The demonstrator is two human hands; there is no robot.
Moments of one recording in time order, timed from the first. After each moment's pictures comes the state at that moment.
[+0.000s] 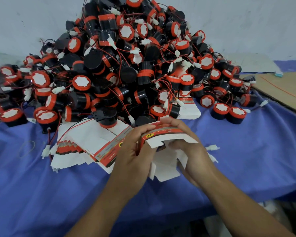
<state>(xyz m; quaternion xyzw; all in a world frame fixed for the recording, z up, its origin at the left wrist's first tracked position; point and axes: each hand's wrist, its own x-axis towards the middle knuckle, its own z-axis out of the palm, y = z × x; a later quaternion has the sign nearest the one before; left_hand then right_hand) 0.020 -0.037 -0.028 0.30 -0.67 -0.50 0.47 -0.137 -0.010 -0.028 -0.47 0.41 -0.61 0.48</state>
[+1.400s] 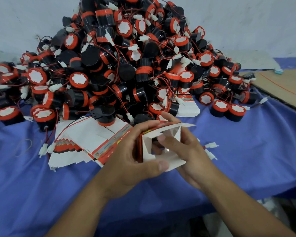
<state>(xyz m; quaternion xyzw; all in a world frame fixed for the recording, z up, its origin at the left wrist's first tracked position) 0.038 -0.044 -0.022 0.18 -0.67 -0.62 0.37 -0.128 -0.003 -0.022 -0.43 0.40 -0.61 0.53</state>
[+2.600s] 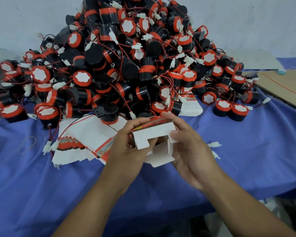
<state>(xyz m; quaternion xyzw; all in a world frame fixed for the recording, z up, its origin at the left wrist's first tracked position) 0.029 -0.046 -0.026 0.30 -0.62 -0.55 0.47 -0.125 -0.003 -0.019 -0.35 0.35 -0.63 0.59</state>
